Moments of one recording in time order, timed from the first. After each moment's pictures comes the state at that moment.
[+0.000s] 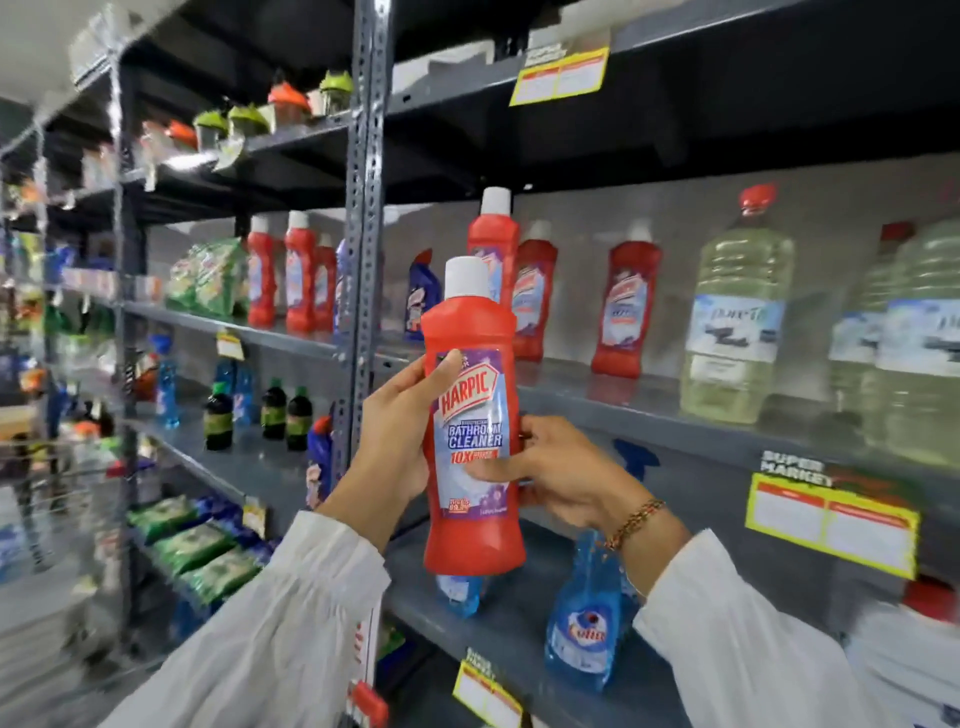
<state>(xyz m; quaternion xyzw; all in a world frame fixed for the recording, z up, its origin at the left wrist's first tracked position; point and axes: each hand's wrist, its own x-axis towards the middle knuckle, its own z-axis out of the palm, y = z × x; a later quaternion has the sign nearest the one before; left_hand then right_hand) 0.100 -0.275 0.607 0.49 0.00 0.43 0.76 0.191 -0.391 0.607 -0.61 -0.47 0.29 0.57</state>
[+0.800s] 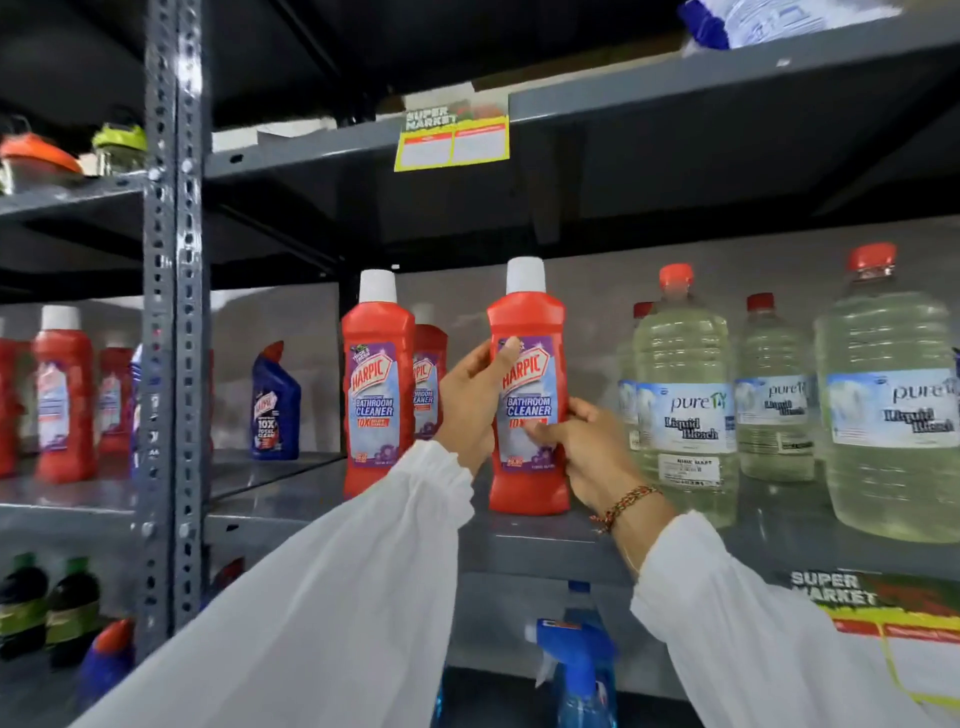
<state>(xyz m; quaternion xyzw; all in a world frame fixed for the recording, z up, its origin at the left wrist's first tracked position) 0.332 -0.234 0.723 0.54 -0.16 0.31 0.77 0.341 -0.338 0.690 -0.52 -0.22 -0.03 0.82</state>
